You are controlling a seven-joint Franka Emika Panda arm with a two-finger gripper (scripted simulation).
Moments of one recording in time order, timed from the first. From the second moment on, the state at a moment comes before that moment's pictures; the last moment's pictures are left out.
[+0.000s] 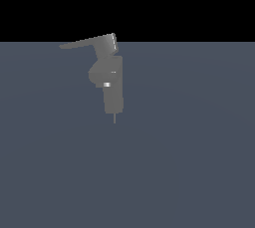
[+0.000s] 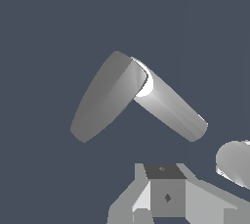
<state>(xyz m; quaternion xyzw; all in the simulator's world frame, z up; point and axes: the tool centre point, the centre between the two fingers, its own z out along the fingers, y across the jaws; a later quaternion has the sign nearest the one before) -0.049 0.094 0.425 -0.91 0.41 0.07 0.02</state>
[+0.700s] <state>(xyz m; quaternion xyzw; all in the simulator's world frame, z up) 0.012 0.131 0.354 -0.82 0.56 0.08 -0.02</state>
